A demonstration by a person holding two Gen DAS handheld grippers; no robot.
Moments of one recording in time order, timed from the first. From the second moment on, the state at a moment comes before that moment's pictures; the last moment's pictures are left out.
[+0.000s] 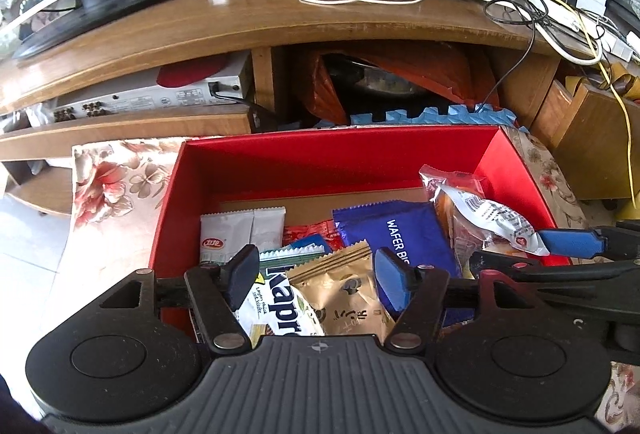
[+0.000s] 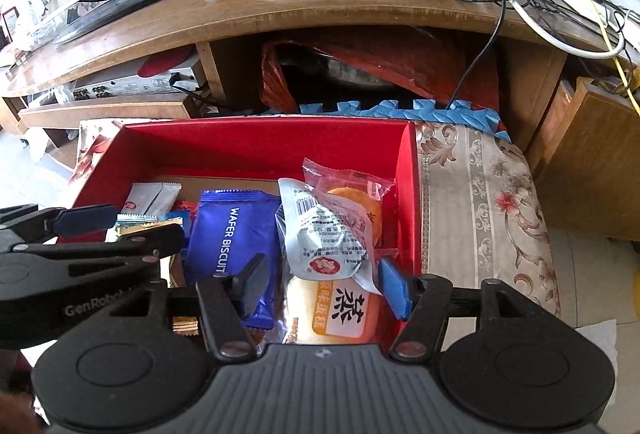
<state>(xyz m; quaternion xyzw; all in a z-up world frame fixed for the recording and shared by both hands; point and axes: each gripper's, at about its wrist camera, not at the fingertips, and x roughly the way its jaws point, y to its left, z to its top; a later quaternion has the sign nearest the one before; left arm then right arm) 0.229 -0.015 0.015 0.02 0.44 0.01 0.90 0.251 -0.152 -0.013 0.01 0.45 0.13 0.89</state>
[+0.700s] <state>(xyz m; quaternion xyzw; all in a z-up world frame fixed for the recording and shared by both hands) 0.186 -0.013 0.034 0.01 0.40 0.02 0.91 0.214 -0.165 0.009 0.01 0.42 0.12 0.90</state>
